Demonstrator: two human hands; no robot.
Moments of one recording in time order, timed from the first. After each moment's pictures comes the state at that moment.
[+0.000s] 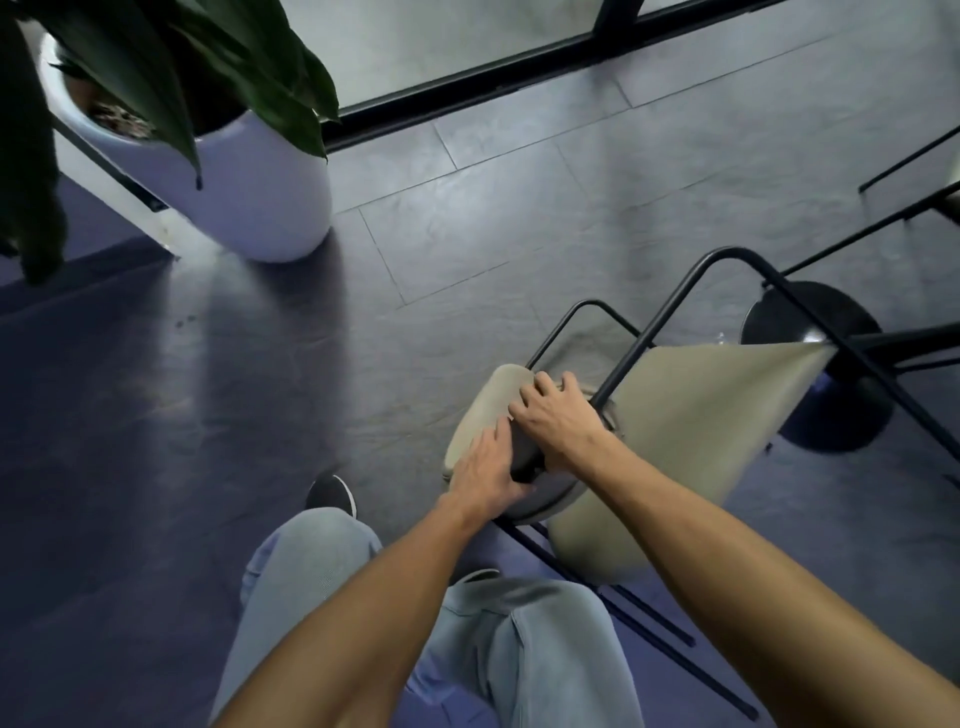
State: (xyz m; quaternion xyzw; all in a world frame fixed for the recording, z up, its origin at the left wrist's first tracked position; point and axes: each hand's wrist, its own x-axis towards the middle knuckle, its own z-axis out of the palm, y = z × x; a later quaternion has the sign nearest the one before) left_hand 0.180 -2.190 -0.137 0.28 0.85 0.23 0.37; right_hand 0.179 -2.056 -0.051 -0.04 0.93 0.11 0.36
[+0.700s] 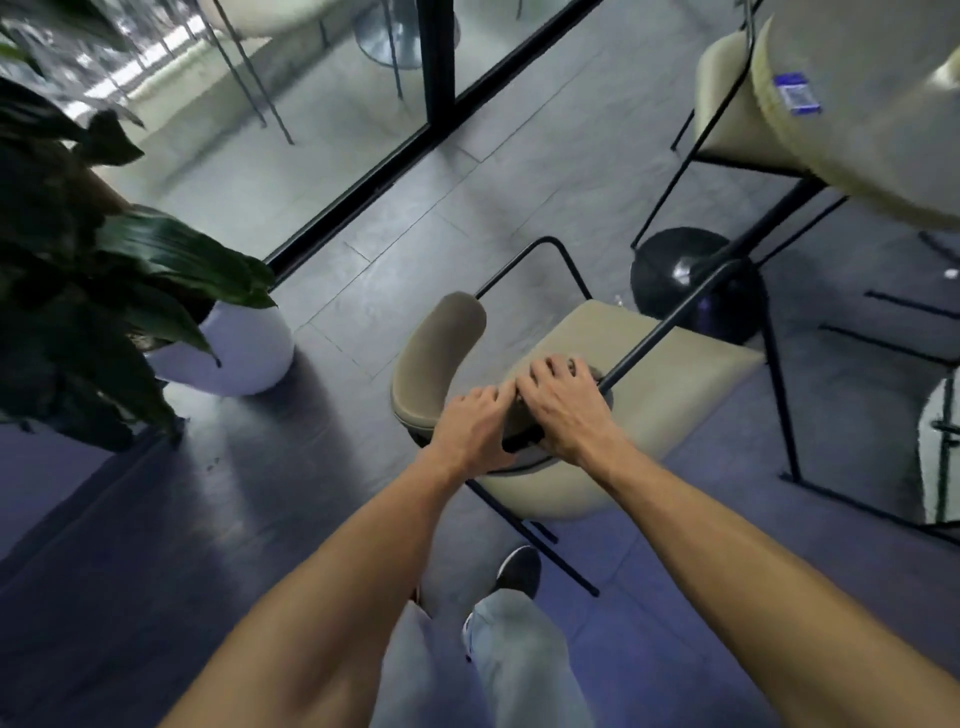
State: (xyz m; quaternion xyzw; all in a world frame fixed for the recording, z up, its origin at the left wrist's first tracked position) left_hand 0.158 -2.176 0.116 0.62 0.76 0.08 0.16; right_hand 0.277 -2.077 0.178 0.22 0.95 0.06 0.20
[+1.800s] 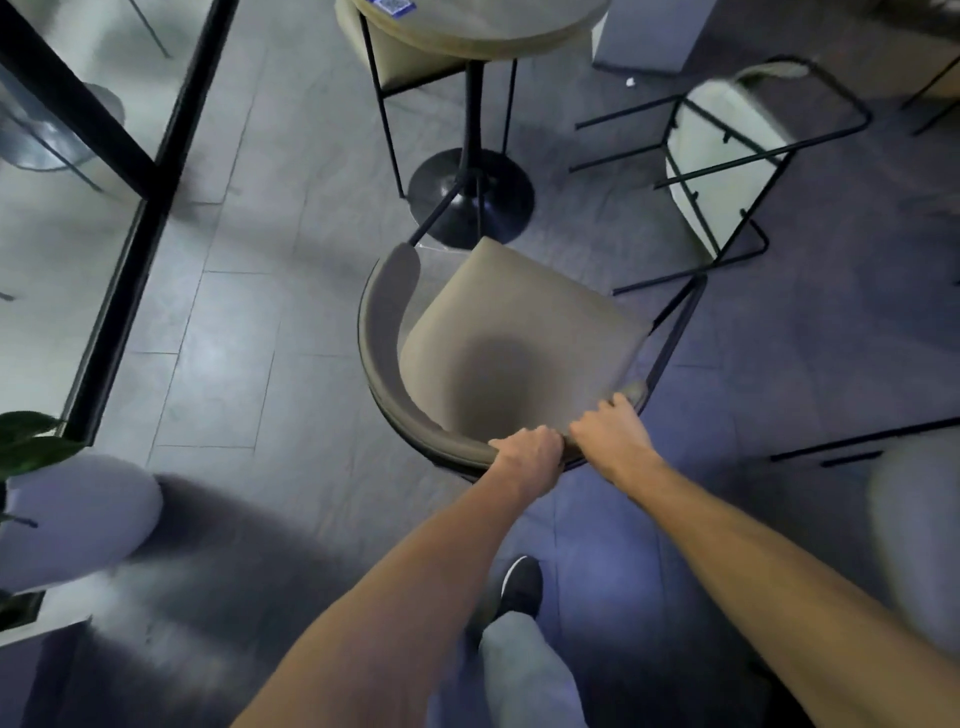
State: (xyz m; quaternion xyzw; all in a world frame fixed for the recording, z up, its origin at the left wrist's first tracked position) left_hand 0.442 -2.247 0.144 0.78 0.52 -0.19 0.30; right_hand 0.562 -2.238 0.182 0.51 0.78 -0.03 0.36
